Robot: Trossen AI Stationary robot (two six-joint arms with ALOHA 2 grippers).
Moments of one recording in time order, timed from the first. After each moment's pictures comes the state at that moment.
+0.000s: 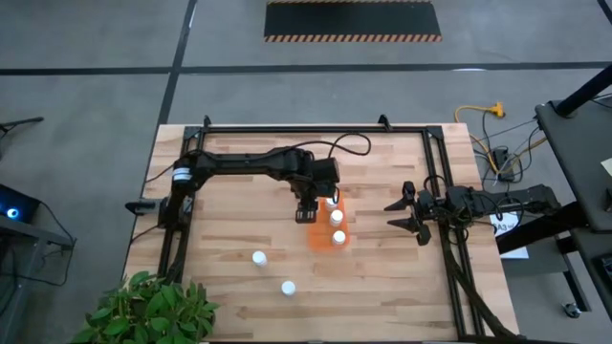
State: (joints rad) left arm 0.08 2.01 1.96 -1.17 0.07 0.12; right arm 0.12 0.08 0.01 0.00 -0.01 0.26
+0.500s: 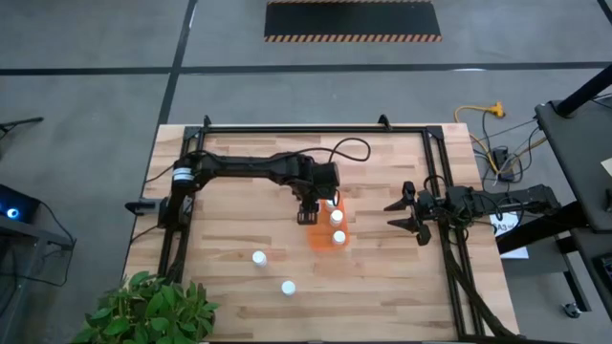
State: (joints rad) left arm 0.09 2.01 1.85 -1.05 0.03 0.12; right arm 0.12 0.08 0.01 0.00 -0.01 0.26
